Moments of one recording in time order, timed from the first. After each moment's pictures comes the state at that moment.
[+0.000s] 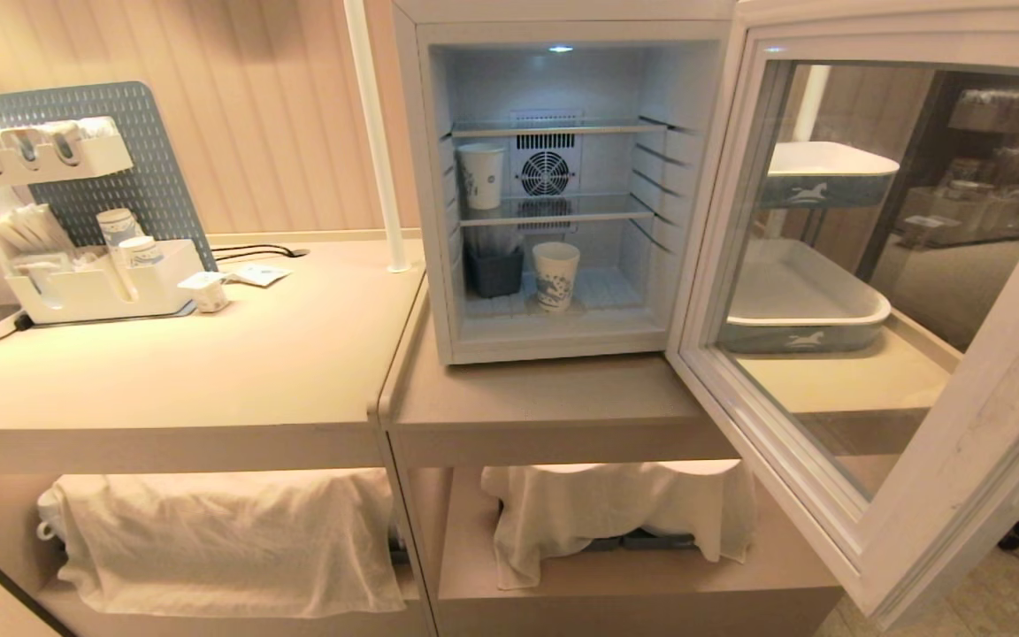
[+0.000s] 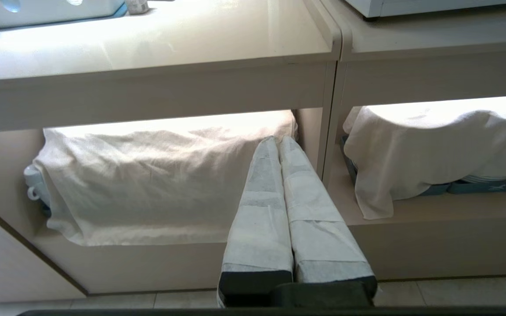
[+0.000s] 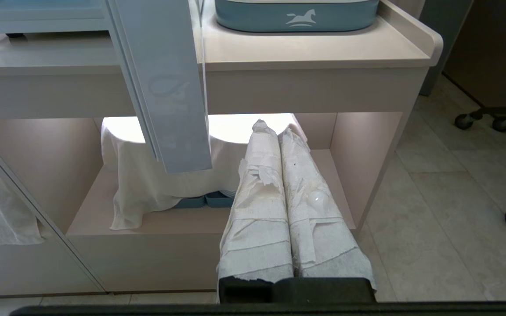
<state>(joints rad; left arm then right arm) 0.00 0.01 -0.01 0.00 0.00 0.06 -0.01 0.00 0.00 0.00 0.00 -0.05</state>
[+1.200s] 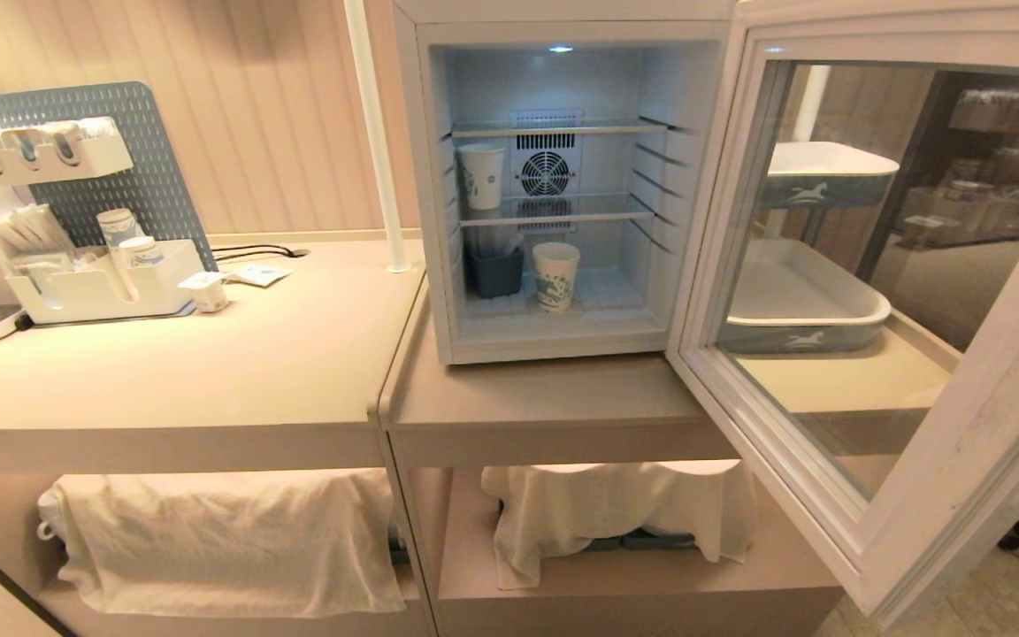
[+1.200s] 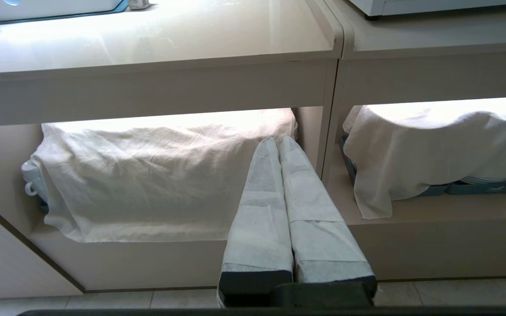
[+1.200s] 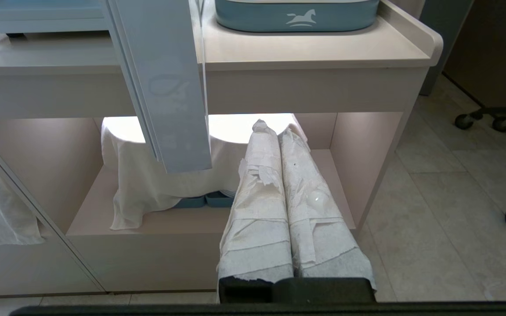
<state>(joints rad) 0.00 0.00 0.00 0.01 0.00 0.05 -0.01 0.00 0.00 0.00 0.00 -0.05</state>
